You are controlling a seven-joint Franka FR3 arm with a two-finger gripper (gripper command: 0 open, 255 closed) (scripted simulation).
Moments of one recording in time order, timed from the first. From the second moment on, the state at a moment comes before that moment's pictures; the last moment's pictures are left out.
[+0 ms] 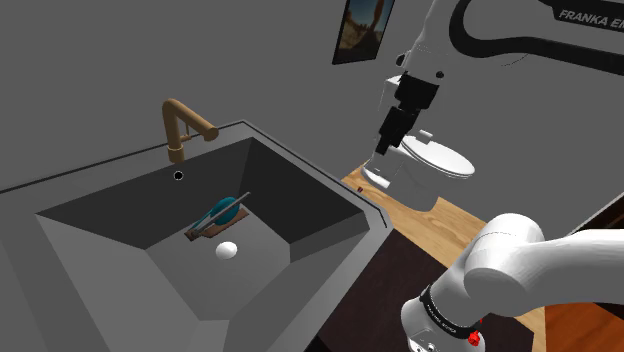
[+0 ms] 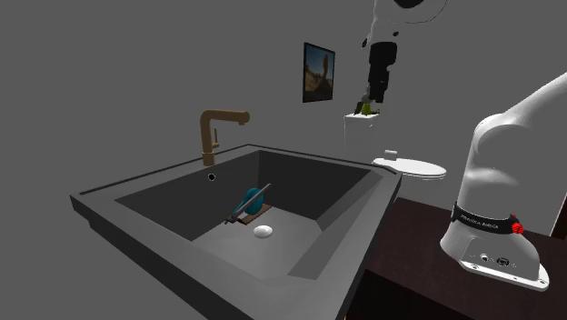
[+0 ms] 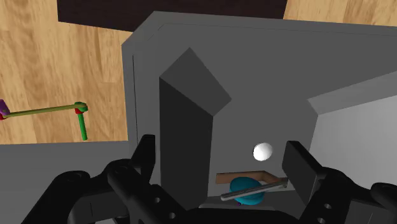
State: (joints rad) arm -0.01 -0.77 -0.06 -2.40 0.11 1.61 -0.15
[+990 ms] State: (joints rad) arm 0.00 -0.68 0.23 -2.67 0.36 2.14 0.32
